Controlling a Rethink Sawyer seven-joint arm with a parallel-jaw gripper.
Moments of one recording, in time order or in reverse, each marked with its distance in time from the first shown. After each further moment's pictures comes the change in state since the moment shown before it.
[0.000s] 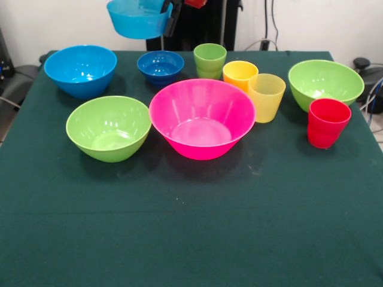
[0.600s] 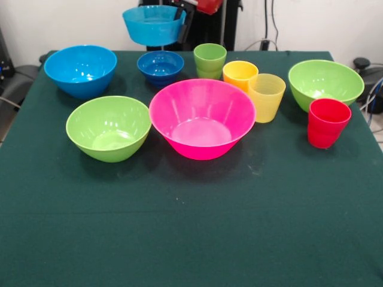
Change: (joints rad) arm -0.003 0.010 0.051 0.051 0.000 -0.082 0.079
